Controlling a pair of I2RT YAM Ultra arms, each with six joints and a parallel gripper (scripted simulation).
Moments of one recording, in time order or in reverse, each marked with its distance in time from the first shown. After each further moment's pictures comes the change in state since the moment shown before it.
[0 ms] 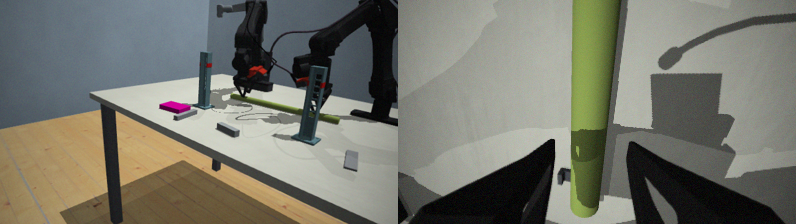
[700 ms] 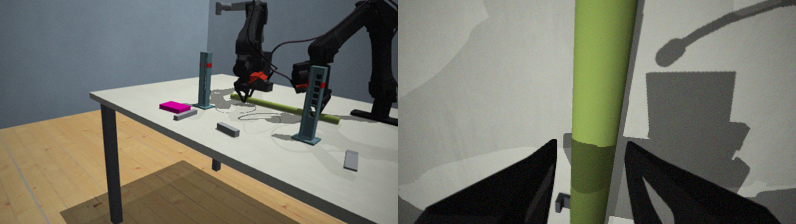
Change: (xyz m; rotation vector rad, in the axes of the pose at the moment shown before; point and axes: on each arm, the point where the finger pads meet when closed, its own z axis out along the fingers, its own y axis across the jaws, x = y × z) left arm 0.000 -0.001 0.024 0.007 0.004 0.000; right arm -0.002 0.002 0.026 -0.006 0.000 -0.010
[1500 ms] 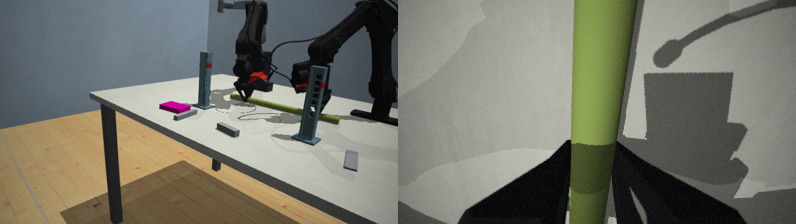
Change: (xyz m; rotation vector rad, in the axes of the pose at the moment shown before) left arm -0.001 0.001 0.000 -0.003 -0.003 0.001; right arm -0.001 -0.002 0.000 0.007 -0.003 -0.003
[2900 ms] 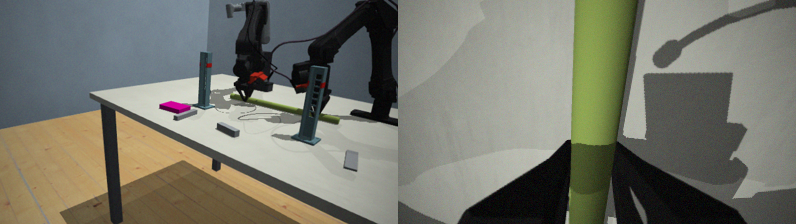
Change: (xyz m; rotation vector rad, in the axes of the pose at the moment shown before) left arm 0.000 0.000 0.000 0.000 0.001 -0.001; right arm 0.000 0.000 0.000 0.001 -0.001 -0.001
